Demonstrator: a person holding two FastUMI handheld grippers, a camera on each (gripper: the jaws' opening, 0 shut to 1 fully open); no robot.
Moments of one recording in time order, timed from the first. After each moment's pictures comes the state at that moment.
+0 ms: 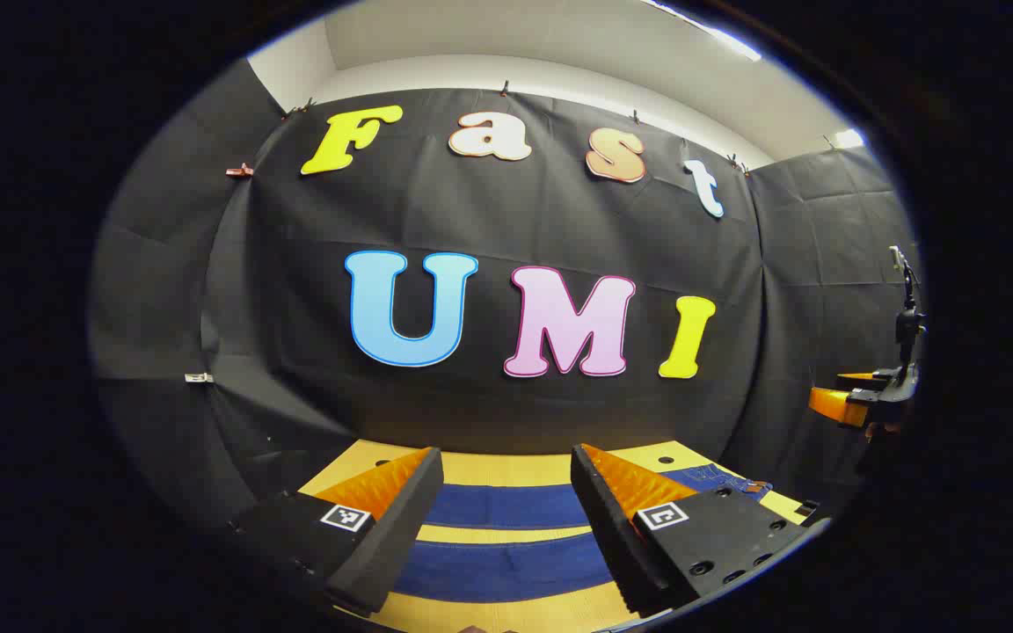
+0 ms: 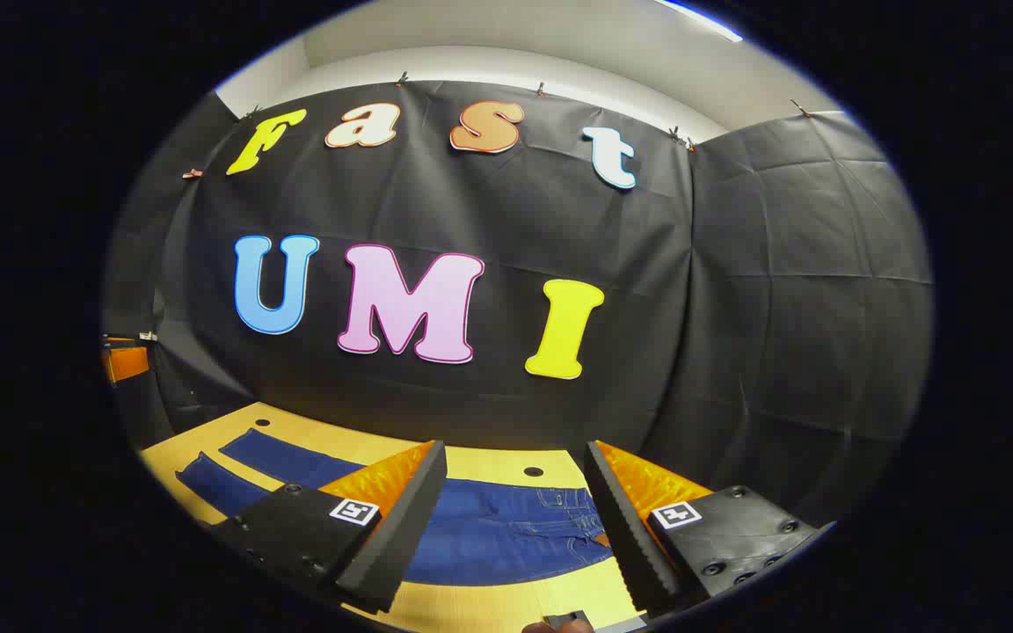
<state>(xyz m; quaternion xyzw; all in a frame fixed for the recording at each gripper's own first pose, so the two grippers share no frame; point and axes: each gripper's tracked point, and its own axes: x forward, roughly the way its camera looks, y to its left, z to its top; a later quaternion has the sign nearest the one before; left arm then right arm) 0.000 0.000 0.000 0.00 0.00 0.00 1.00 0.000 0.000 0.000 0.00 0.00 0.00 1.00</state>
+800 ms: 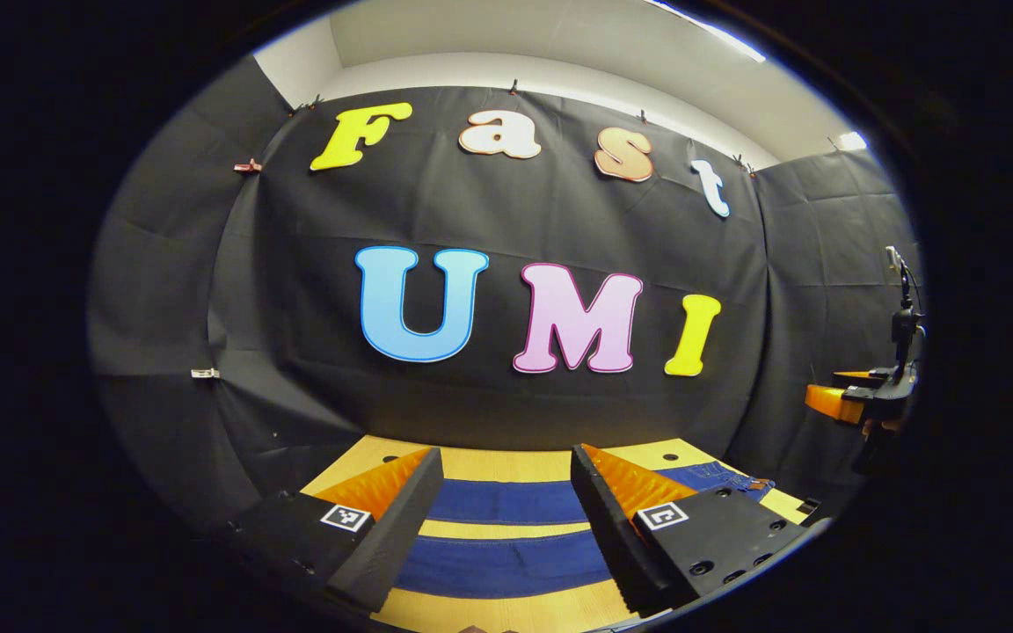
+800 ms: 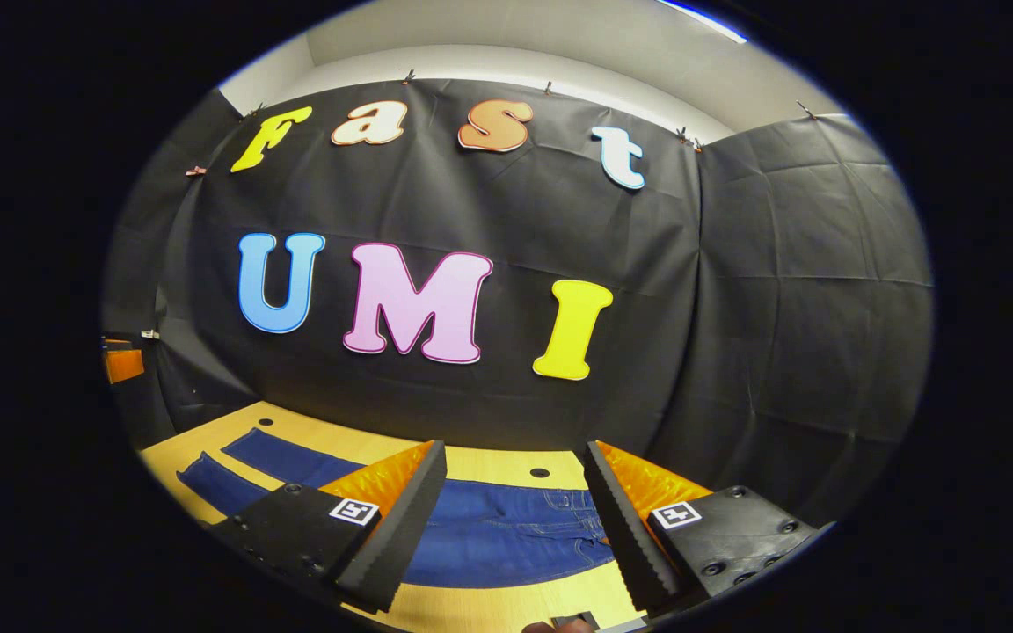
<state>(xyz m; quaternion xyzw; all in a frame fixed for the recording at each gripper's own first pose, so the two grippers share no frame) -0.007 0.018 -0.008 -0.01 0.01 0.01 1.00 0.007 0.010 0.001 -0.01 0.00 0.00 1.00</state>
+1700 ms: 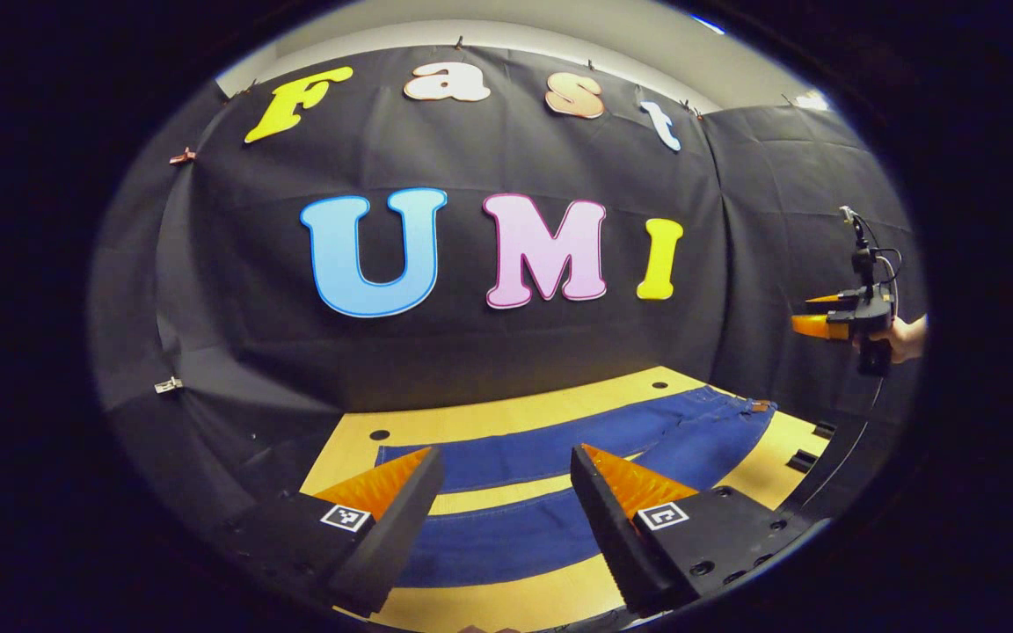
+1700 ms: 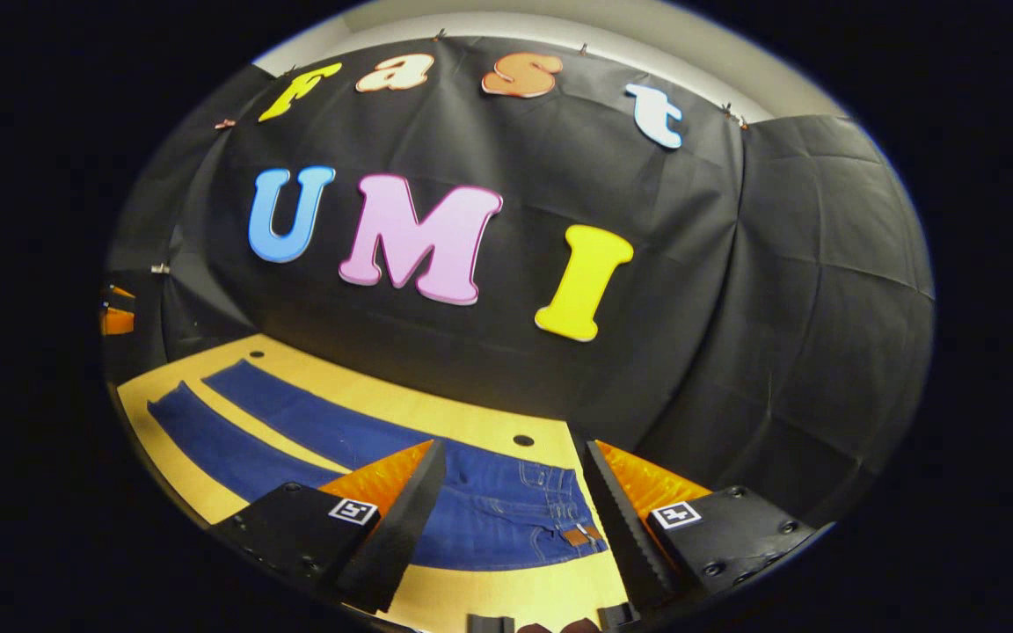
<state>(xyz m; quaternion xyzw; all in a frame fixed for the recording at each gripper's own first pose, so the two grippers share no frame) 0.027 0.067 -0.095 0.08 0.12 -0.08 0.99 0.074 -0.058 -0.087 -0.08 0.08 0.06 0.99</state>
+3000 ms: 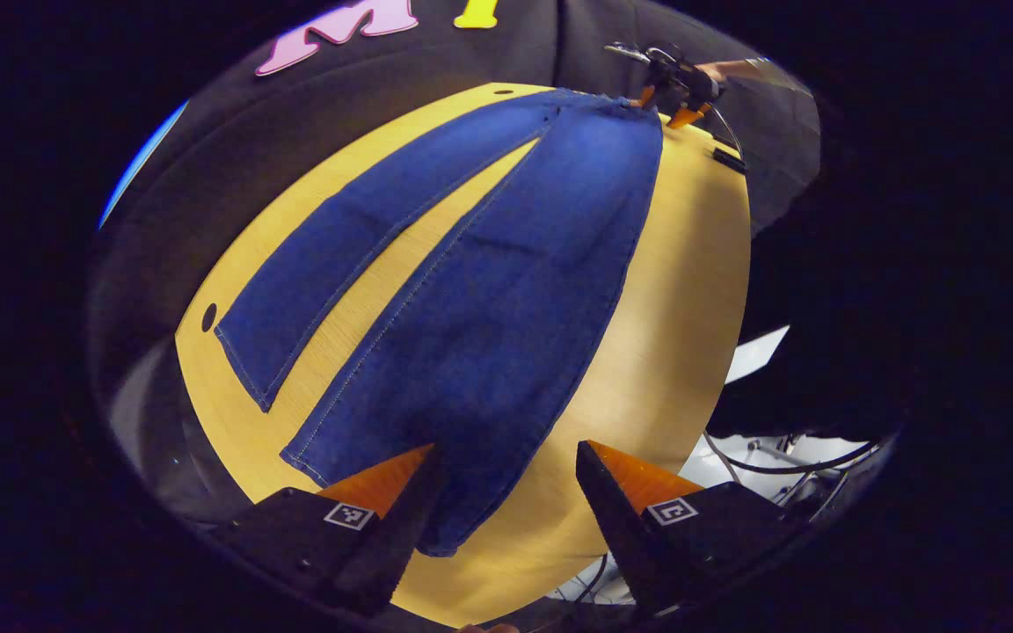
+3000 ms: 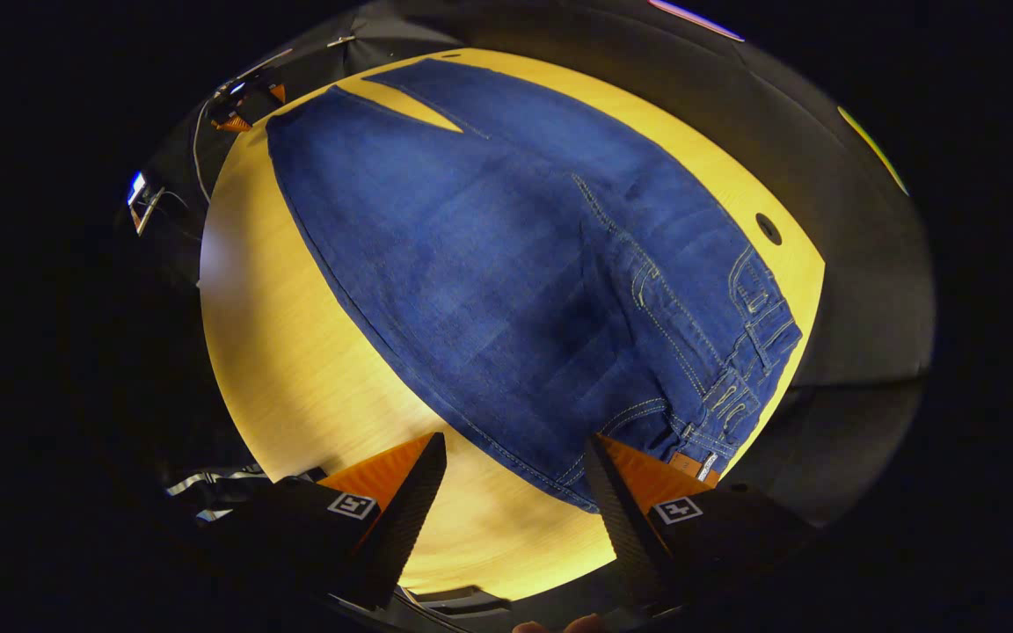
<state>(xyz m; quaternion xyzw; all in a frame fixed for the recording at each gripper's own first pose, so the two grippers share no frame) 0.034 0.159 -0.332 0.32 0.53 -0.34 0.71 0.115 -0.090 -0.406 -0.28 0.50 0.40 0.71</state>
